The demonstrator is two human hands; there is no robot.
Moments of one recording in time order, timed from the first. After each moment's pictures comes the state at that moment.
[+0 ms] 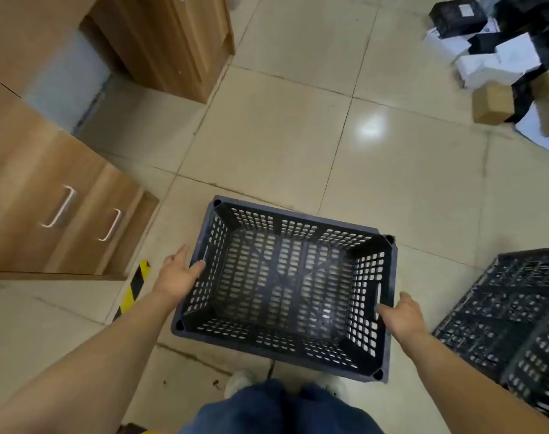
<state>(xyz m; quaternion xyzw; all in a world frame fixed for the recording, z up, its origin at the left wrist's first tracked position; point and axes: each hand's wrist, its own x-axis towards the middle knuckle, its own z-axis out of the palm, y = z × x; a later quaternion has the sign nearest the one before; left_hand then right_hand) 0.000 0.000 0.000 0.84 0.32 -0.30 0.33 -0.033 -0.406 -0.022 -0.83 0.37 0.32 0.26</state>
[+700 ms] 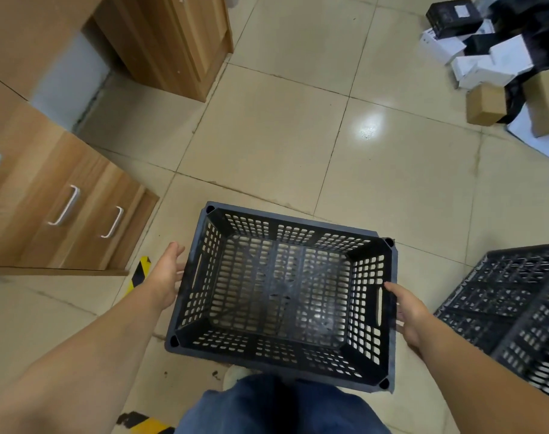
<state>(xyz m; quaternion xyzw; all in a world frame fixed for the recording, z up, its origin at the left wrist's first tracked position) 0.000 -0.008 0.036 0.61 0.50 -0.24 0.57 -0.024 -0.418 0.033 -0.62 0.50 0.30 0.53</state>
